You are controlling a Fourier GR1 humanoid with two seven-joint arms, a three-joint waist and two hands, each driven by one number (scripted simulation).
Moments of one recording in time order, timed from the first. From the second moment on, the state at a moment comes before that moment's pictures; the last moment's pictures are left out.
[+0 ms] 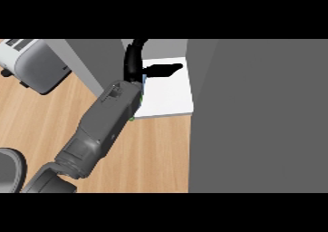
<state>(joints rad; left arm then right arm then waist) -1.07 0.01 -0.09 -0.38 0.24 0.53 -0.40 0.82 -0.40 -0.31 -2.32 -0.71 0.52 -0.24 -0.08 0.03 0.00</state>
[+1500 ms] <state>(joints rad) -0.71 0.00 -0.49 -0.86 0.62 0.48 -0.57 0.81 -0.36 -0.35 -2.34 -0.75 0.48 -0.16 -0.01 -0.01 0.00</state>
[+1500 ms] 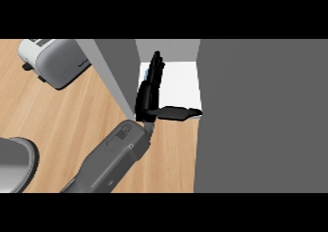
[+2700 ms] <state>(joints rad) -0.04 0.36 -0.72 -1.66 0.57 0.42 -0.53 0.83 -0.41 -0.29 -2.34 -0.75 0.63 -0.10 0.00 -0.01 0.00</state>
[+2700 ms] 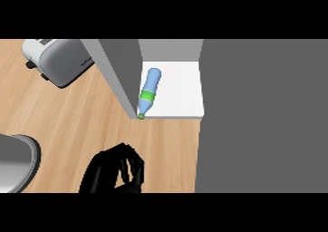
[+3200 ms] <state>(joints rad) 0.10 0.59 -0.56 -1.79 0.67 0.28 -0.56 0.83 -0.42 -0.18 -2.36 -0.73 0.76 -0.11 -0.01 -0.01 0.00</state>
